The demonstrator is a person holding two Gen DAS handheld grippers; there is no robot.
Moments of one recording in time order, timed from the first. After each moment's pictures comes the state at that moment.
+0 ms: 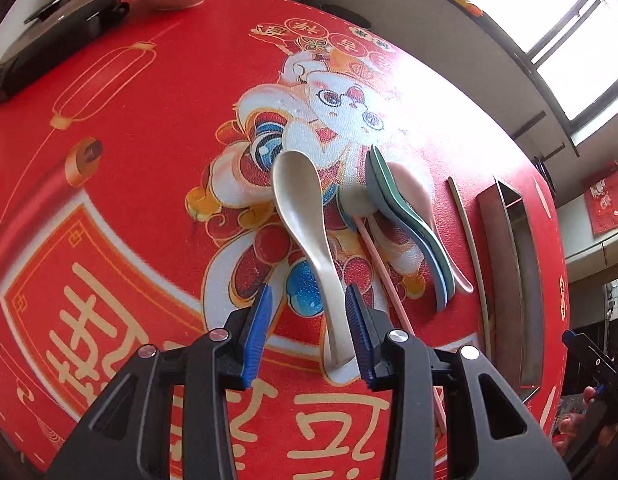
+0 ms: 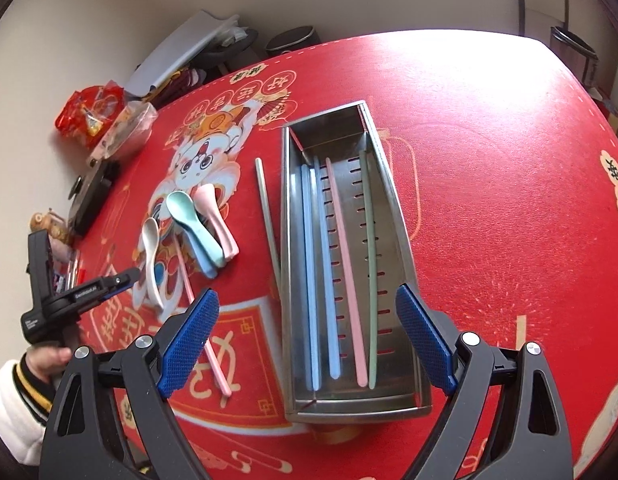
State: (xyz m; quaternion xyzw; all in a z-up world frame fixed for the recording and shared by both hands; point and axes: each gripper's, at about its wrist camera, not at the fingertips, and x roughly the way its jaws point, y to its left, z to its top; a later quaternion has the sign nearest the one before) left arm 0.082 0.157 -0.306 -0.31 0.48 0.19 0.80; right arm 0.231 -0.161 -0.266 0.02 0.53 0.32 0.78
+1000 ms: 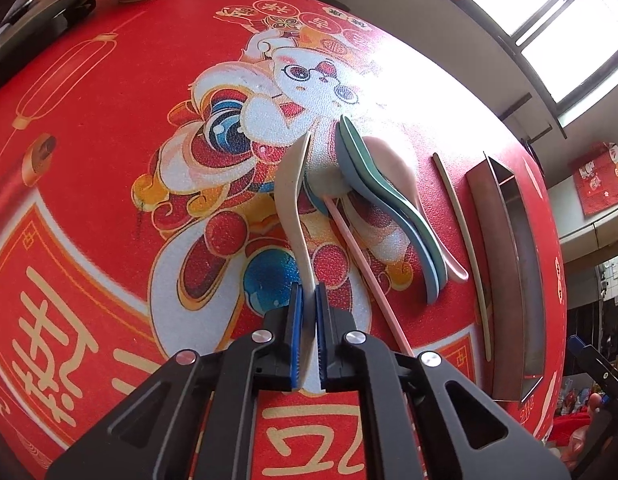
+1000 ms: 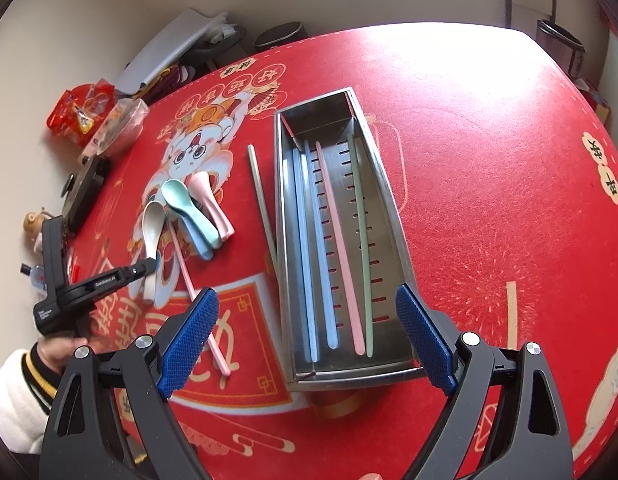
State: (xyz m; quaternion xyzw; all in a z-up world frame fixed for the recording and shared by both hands) left arm 0.101 0.142 -0.324 -0.30 0.49 0.16 0.80; right arm 0.213 -0.170 -0.265 0.02 0.54 0.30 0.78
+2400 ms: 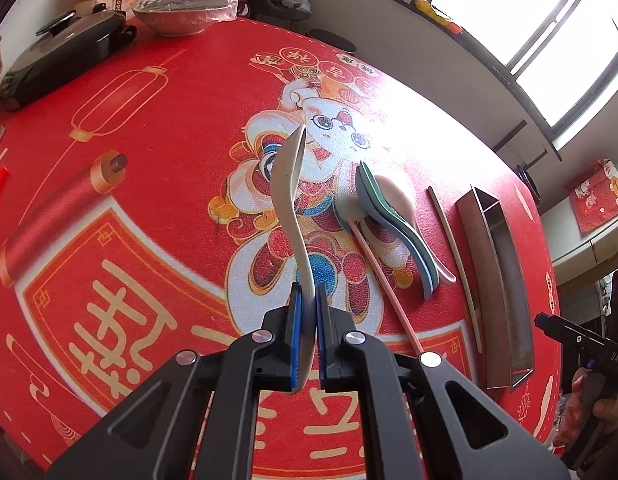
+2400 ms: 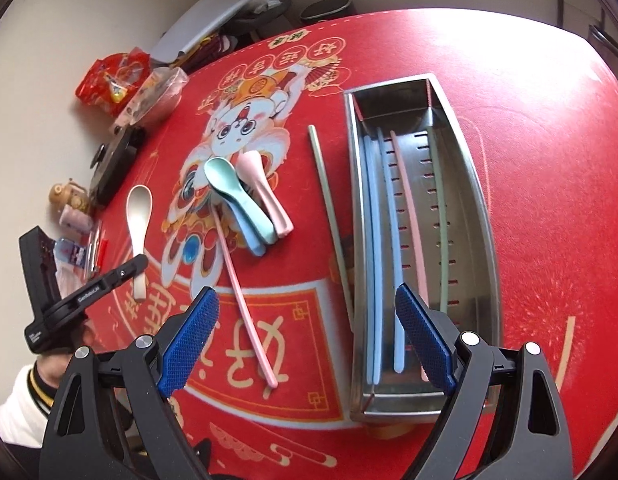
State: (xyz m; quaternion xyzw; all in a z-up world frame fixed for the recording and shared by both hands) left arm 0.044 0.155 -0.281 -0.29 0.43 0.18 0.83; right arm 0.221 -0.114 -0.271 -0.01 0.57 0.37 0.73
